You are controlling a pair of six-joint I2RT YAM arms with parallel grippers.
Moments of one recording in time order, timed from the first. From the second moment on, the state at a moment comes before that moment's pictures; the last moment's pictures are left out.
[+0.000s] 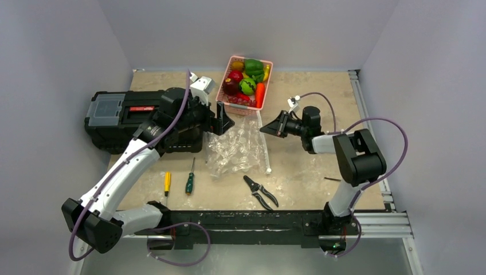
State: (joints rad) left arm -0.50 1.15 1.18 -0.44 0.27 -0.25; right arm 0.22 1.80 0.74 0.74 -0.82 0.83
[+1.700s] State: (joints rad) left arm -0.84 1.30 1.29 -0.64 -0.15 -0.18; right arm 0.90 1.25 0.94 0.04 0.30 1.33
